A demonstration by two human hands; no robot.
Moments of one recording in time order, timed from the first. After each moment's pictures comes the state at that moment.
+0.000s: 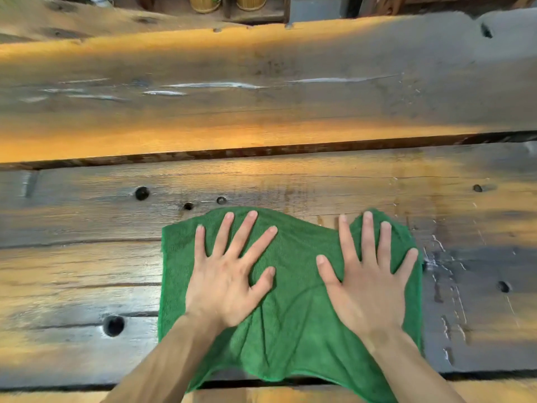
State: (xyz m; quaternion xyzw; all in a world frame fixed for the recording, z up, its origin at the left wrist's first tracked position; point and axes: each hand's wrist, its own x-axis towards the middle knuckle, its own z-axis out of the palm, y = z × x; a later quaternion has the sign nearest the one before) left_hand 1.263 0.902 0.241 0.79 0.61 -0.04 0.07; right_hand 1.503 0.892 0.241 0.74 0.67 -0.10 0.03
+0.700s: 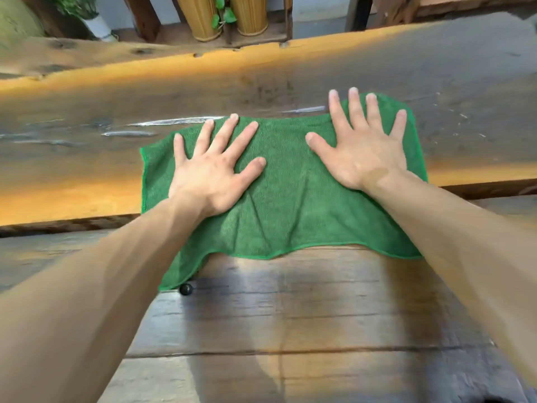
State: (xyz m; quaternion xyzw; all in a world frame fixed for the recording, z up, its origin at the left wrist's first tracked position) left_hand 1.264 1.185 0.237 0.74 0.67 -0.03 0.07; right_hand 1.509 1.214 0.238 0.70 0.71 -0.08 0.01
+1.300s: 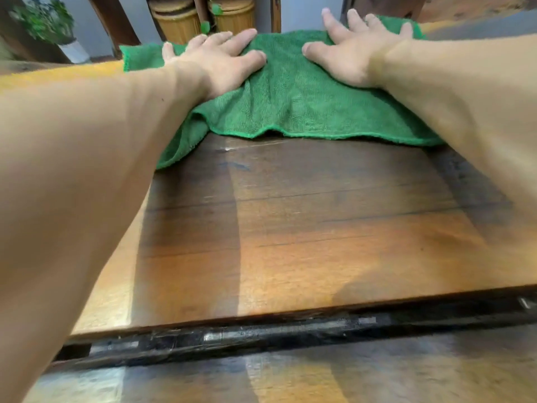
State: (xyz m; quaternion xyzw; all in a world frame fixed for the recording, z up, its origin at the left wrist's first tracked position) left_hand 1.282 1.427 0.232 0.73 0.69 0.01 0.05; right_hand 1.508 1.428 0.236 0.72 0.69 -0.06 0.00
